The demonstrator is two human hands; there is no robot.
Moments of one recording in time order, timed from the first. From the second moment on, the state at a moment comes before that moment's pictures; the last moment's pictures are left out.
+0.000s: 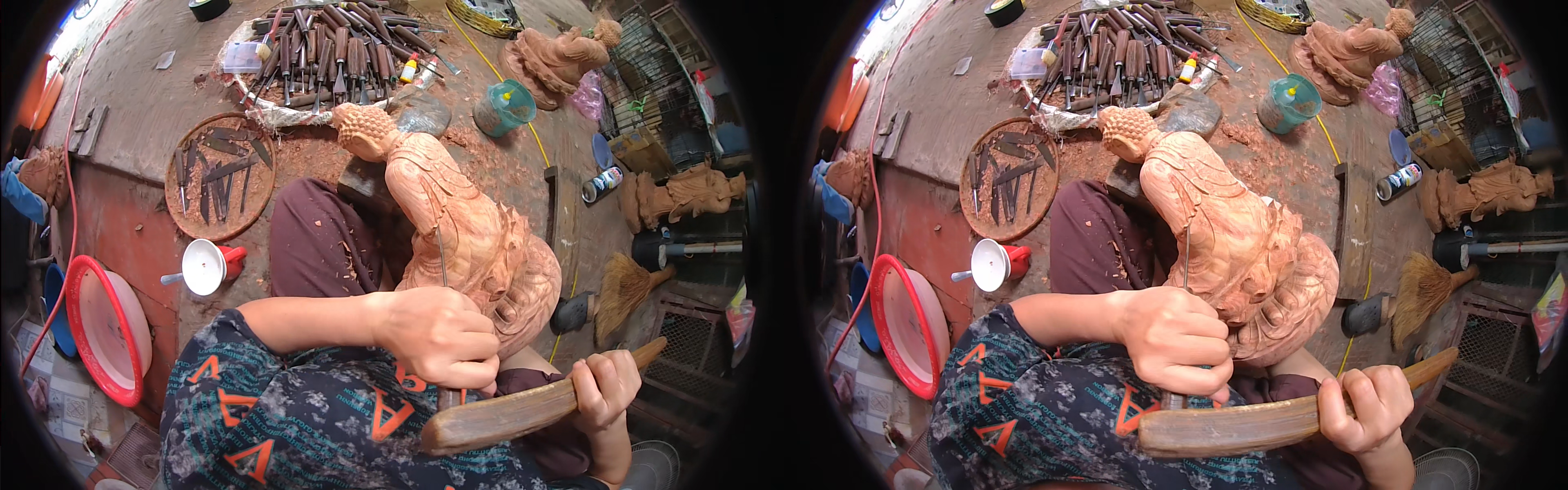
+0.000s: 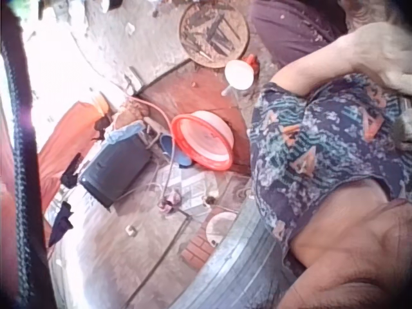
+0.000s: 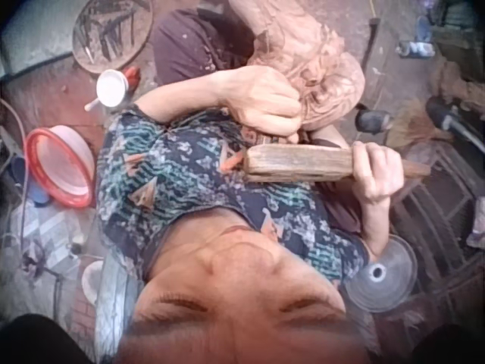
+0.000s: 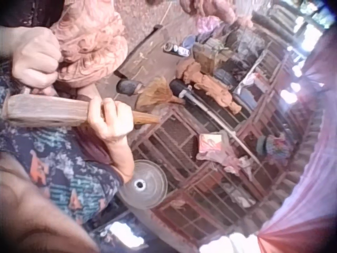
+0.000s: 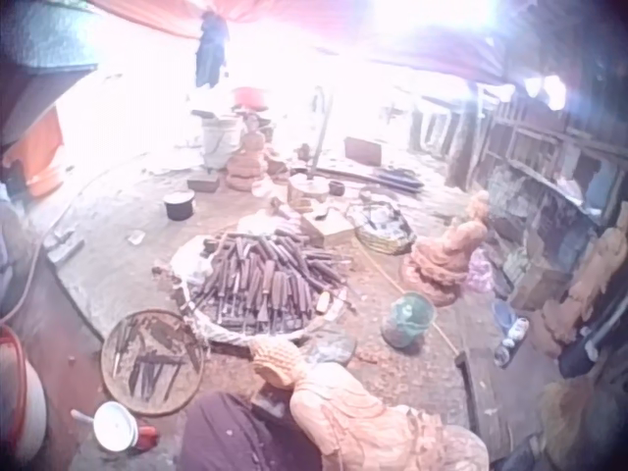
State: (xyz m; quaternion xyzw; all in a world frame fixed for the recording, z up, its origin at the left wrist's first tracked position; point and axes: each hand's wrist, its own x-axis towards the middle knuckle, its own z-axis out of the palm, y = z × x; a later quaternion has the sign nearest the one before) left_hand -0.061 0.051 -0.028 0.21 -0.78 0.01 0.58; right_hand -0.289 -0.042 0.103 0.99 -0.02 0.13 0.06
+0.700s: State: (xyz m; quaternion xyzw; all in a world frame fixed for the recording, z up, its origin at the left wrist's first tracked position) left_hand -0.084 0.032 -0.019 0.32 -0.64 0.12 0.69; right_hand -0.305 -0.054 0.102 0.98 -0.08 0.15 0.01
